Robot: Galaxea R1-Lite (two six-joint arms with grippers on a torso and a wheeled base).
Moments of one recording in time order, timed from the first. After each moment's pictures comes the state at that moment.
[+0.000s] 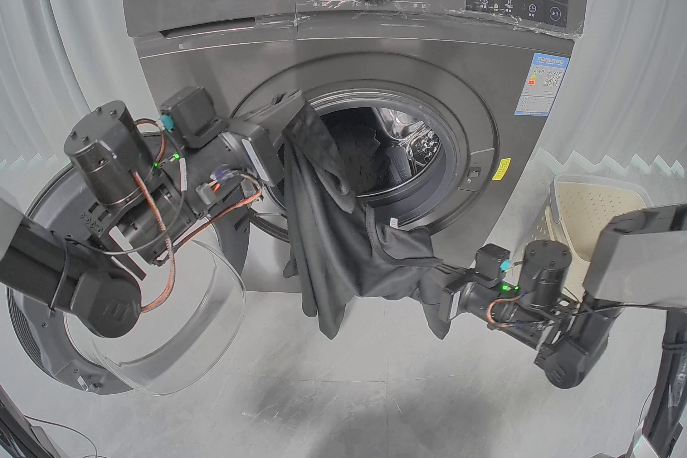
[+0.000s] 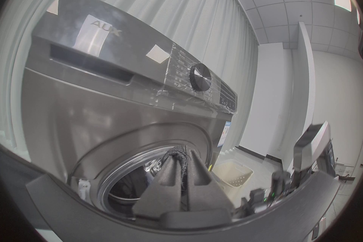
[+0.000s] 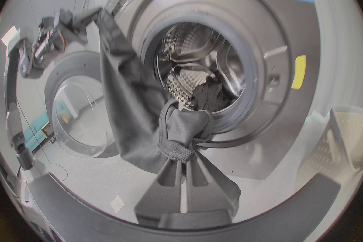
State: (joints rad) left arm -0.50 1.78 -0.82 -1.30 -0.21 -0.15; right arm 0.51 2.19 -0.52 -1.54 0.11 0.06
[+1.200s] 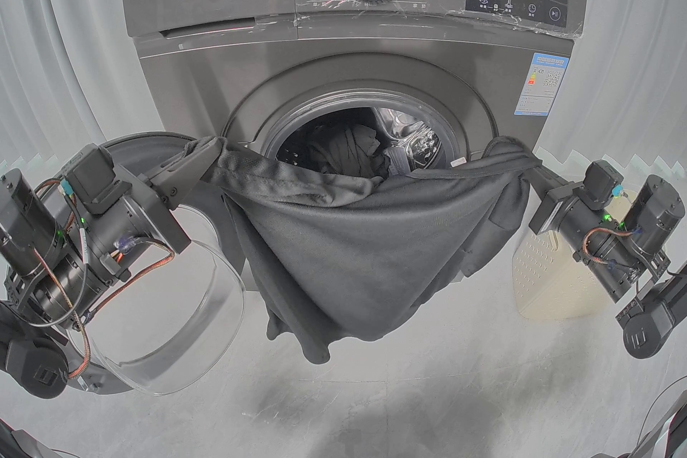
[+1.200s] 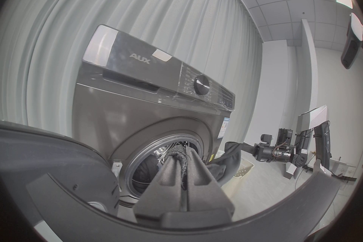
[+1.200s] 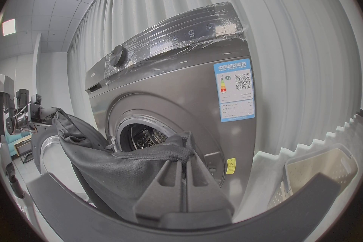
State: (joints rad) left arm -0.41 1.51 -0.43 -1.39 -0.24 -0.16; right arm 0.37 1.76 -0.44 -1.54 0.01 0.07
